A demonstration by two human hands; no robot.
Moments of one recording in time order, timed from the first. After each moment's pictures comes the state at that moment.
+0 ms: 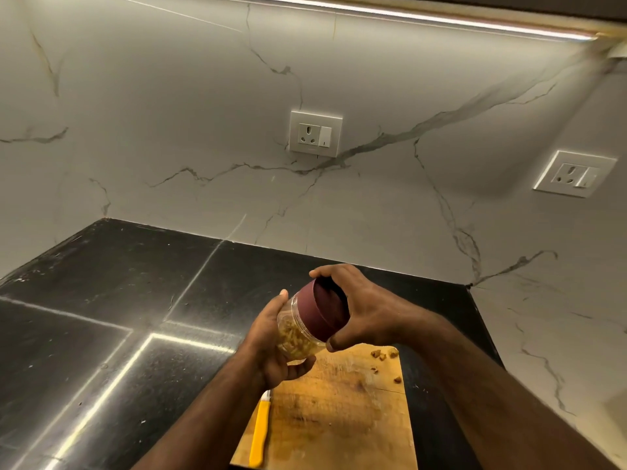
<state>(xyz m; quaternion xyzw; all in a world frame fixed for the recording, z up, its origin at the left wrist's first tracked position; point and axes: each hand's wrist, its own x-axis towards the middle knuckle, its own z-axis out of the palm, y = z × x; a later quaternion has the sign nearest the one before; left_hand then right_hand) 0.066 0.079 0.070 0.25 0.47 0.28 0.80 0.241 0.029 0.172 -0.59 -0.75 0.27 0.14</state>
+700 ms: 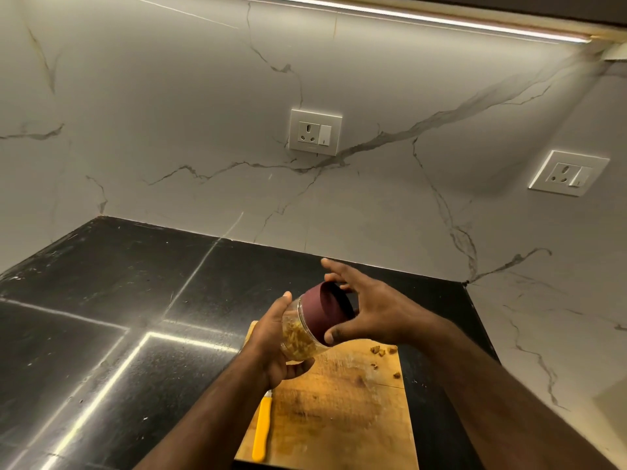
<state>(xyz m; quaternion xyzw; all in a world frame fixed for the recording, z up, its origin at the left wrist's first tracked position) 0.065 0.075 0.064 0.28 0.49 0.28 0.78 0.247 0.016 0.171 -0.62 -0.71 0.31 0.16</state>
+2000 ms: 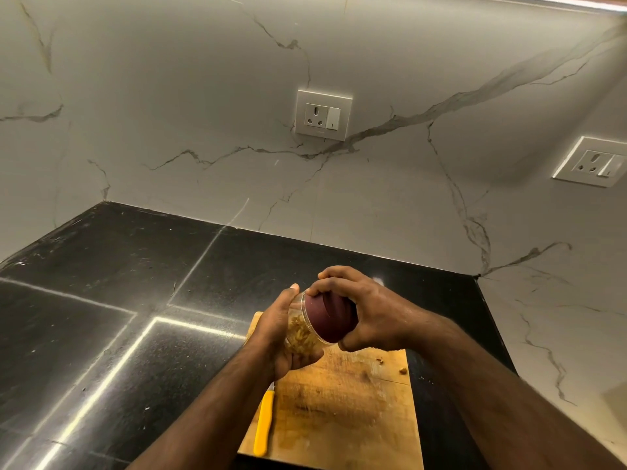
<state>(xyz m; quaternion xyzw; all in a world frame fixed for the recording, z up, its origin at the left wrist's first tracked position) 0.071 0.084 0.059 0.26 0.49 0.27 0.79 0.249 0.034 0.149 -0.56 -0.79 0.22 0.09</state>
